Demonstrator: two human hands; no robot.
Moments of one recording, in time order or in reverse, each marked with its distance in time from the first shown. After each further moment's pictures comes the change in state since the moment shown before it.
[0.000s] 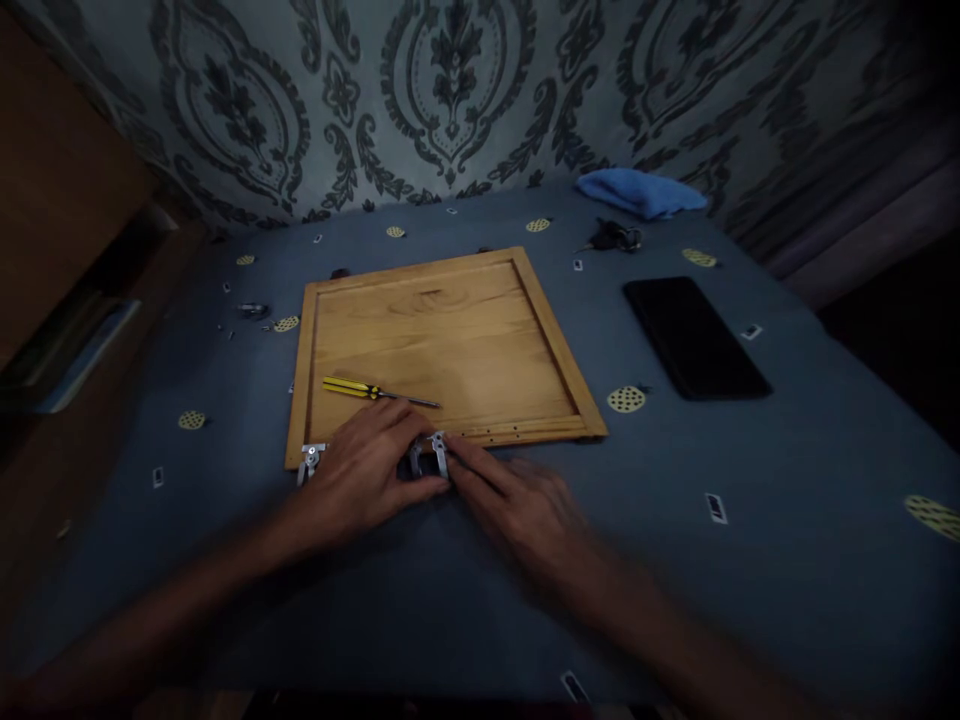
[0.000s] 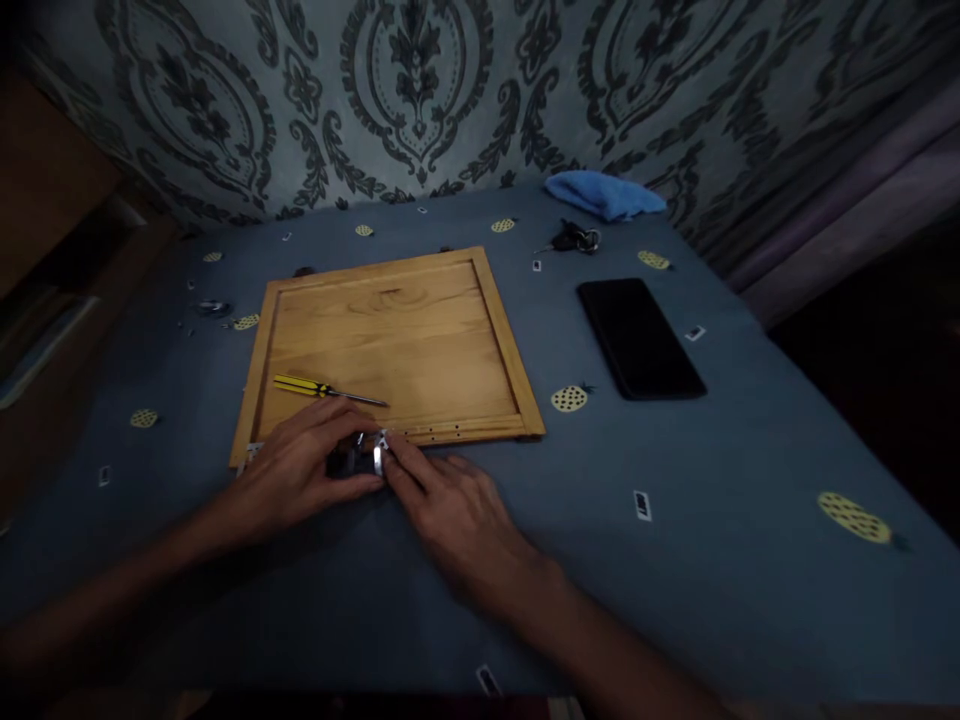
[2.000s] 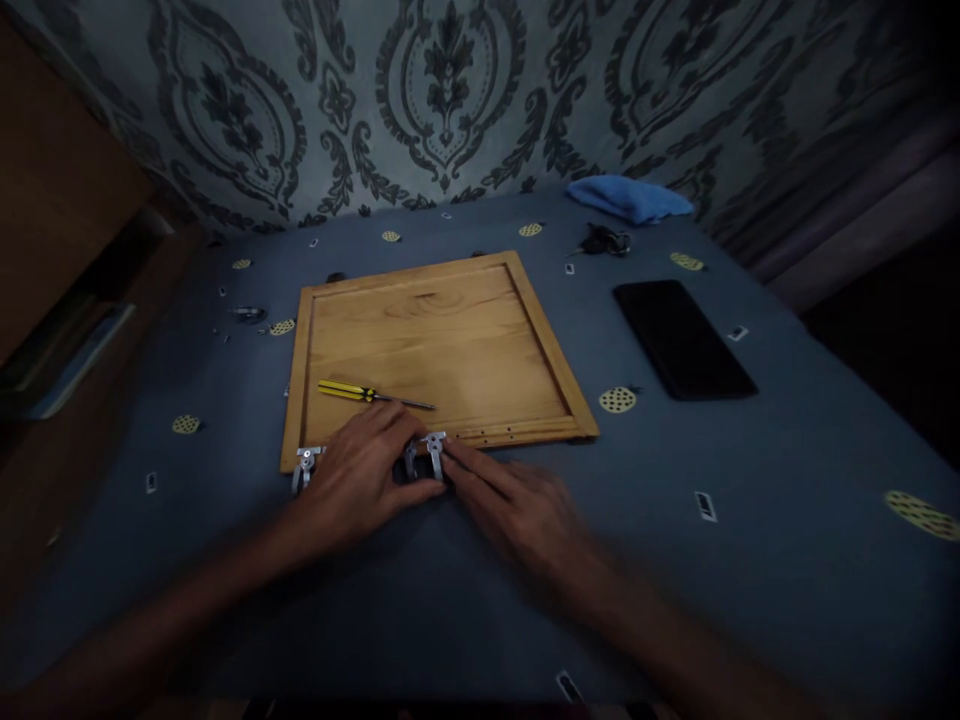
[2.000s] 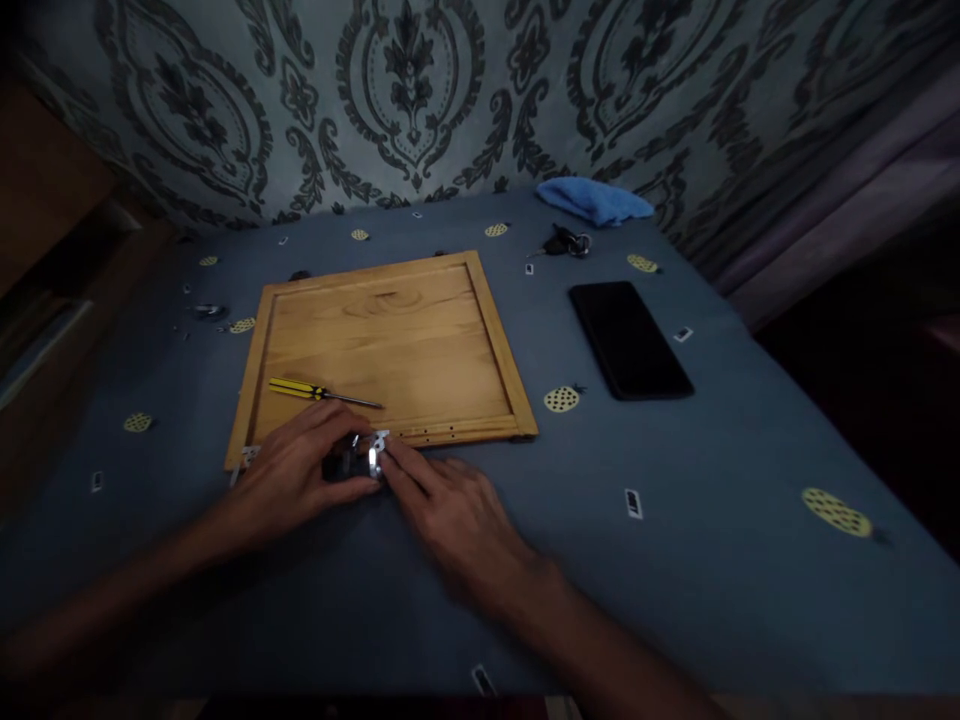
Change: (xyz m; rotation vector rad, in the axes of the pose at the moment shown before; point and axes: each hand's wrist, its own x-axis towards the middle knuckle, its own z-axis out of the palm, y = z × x) left_hand -0.003 0.001 0.005 -0.042 0.051 -0.043; right_hand -0.003 0.005 0.005 0.047 0.121 -0.040
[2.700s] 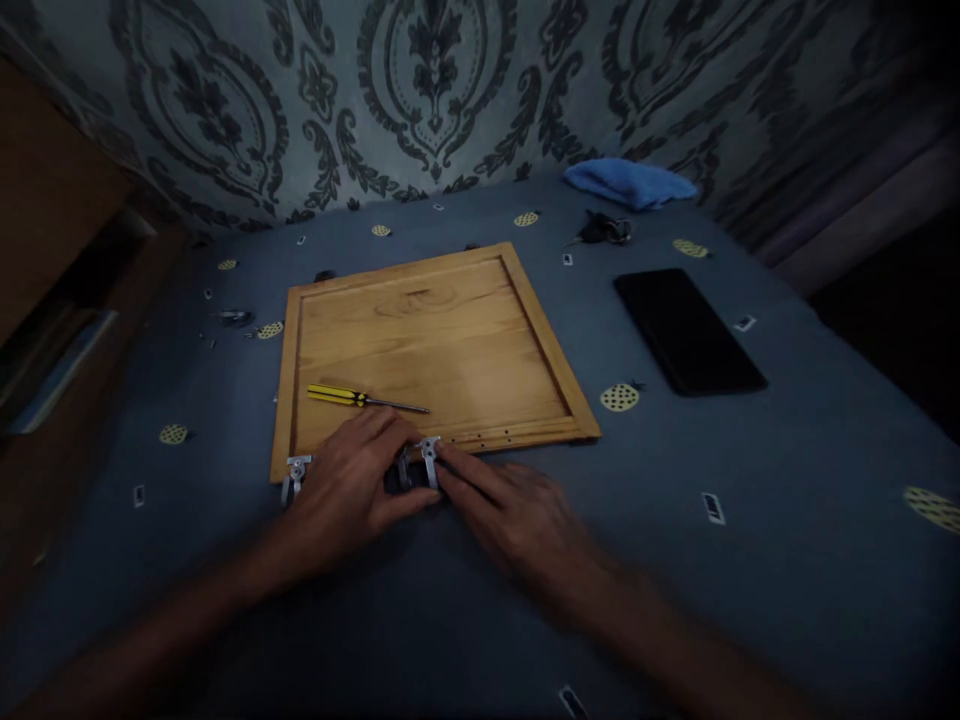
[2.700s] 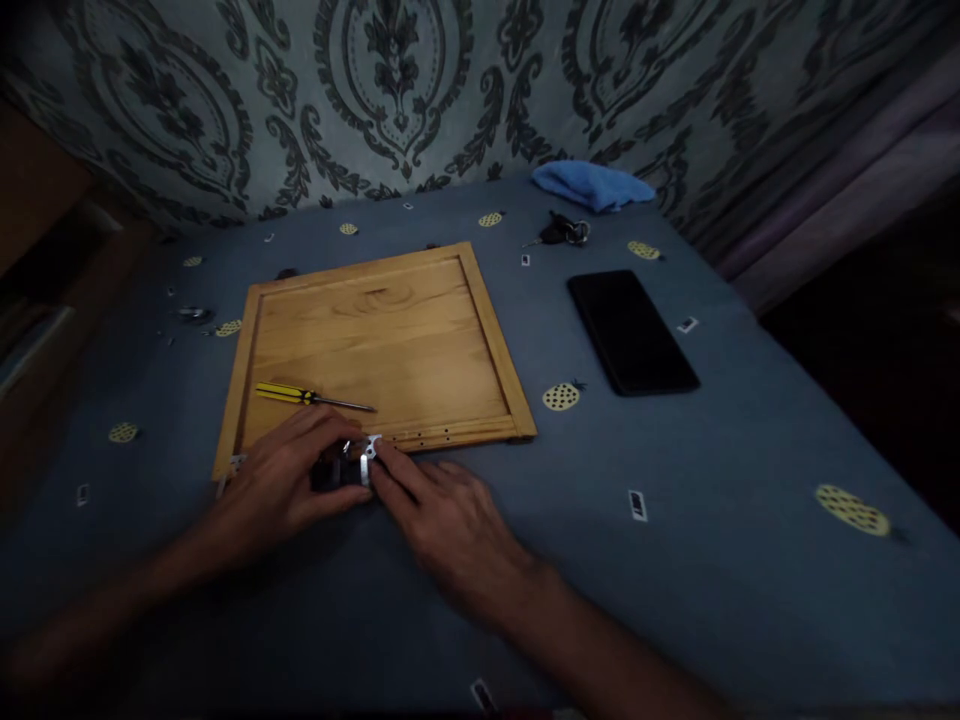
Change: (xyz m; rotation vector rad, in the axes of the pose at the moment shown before) left_hand 0.000 0.001 -0.002 -0.024 -0.022 -0.015; right_hand 0.004 -0.001 -0.004 -0.034 -0.013 -0.013
